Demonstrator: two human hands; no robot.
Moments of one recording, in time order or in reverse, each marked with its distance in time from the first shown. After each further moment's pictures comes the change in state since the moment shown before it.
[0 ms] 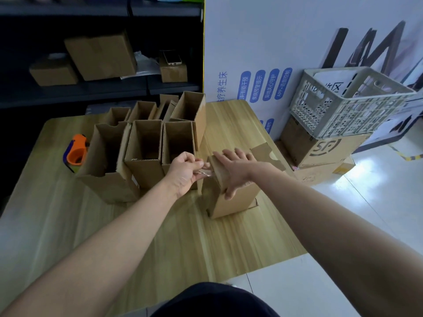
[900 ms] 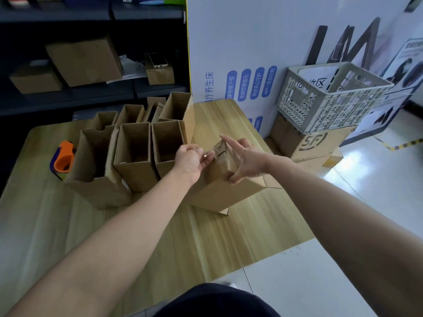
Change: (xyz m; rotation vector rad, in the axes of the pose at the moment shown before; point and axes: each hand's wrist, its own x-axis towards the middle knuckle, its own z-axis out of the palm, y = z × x) left_hand 0.014 0.000 0.050 -0.119 0.188 -0.010; right_hand -0.037 0.043 -0.007 0.394 0.173 0.012
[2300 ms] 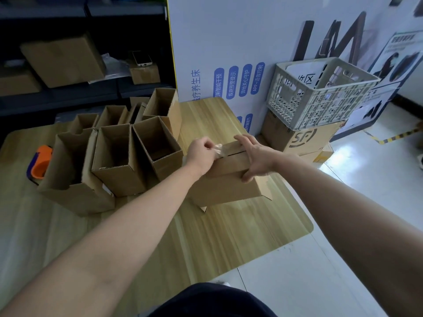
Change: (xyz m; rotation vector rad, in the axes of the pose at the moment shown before) left_hand 0.030 -0.028 0.050 1.016 -0.098 0.453; right_hand -0.001 0.076 -0.018 -0.124 0.041 -0.016
